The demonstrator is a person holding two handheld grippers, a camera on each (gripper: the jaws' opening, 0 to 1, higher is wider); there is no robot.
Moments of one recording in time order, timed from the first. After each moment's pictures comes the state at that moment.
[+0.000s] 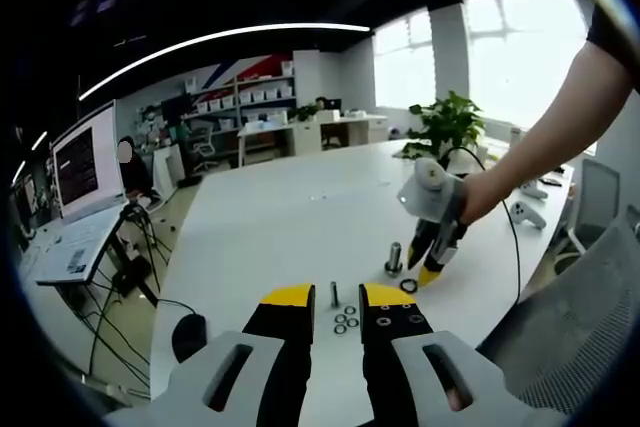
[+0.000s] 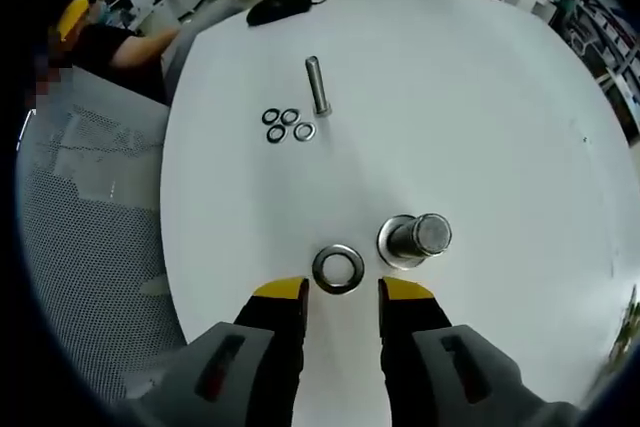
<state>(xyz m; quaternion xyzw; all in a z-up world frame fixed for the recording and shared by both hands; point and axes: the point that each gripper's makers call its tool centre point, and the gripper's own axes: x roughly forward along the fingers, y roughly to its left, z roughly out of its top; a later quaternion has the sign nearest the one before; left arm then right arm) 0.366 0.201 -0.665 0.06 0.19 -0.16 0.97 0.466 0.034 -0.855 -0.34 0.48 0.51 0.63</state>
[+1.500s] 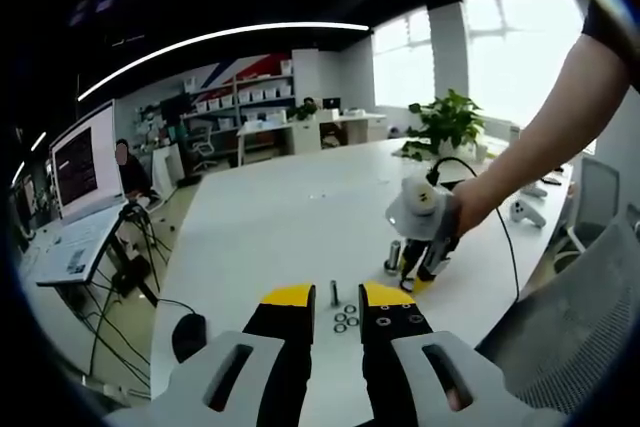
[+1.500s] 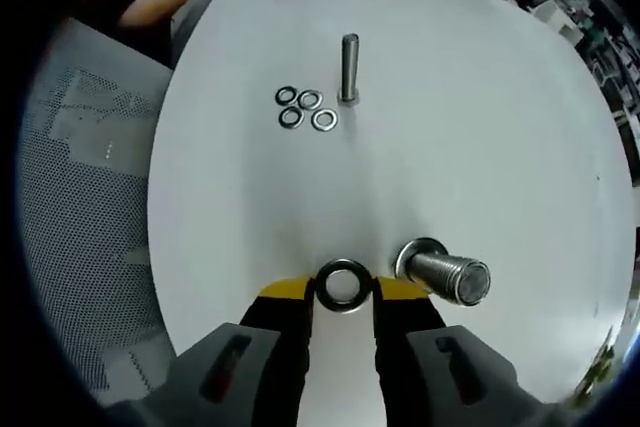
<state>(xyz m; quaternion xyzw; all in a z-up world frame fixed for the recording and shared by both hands) 0.366 0.202 -0.667 0.06 0.20 -0.16 0.97 0.463 0.046 -0.868 -0.43 0.47 0.52 0.57</state>
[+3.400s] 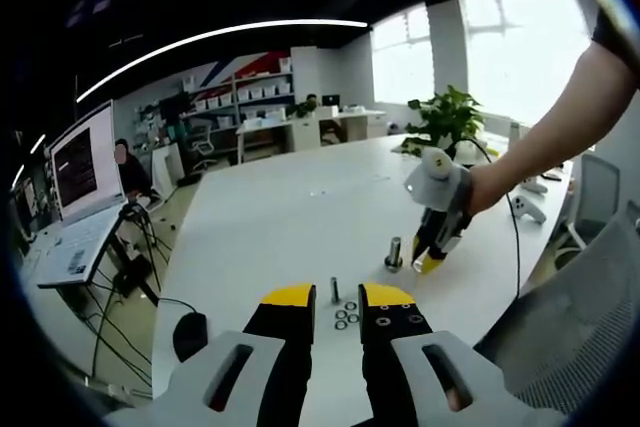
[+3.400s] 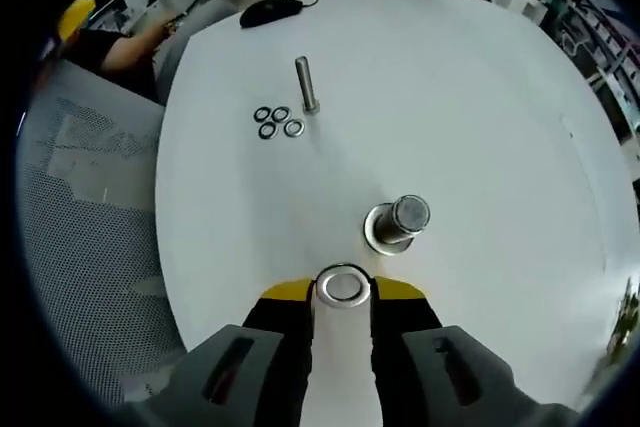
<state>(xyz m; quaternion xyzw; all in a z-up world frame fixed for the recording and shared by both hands) 0.366 0.201 -0.669 0.06 0.20 -0.16 0.96 0.472 0.023 -0.843 -0.34 0.46 0.50 0.65</state>
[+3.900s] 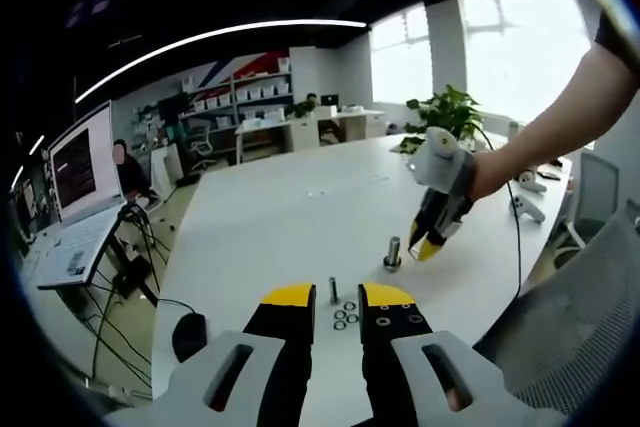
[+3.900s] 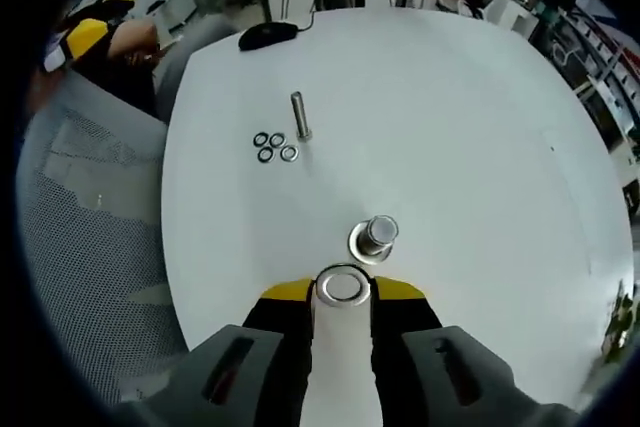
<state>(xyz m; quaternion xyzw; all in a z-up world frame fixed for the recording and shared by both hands) 0.366 0.200 -0.670 0.07 0.20 -0.16 0.96 0.485 0.025 -0.813 -0.33 0.43 0.50 0.67</state>
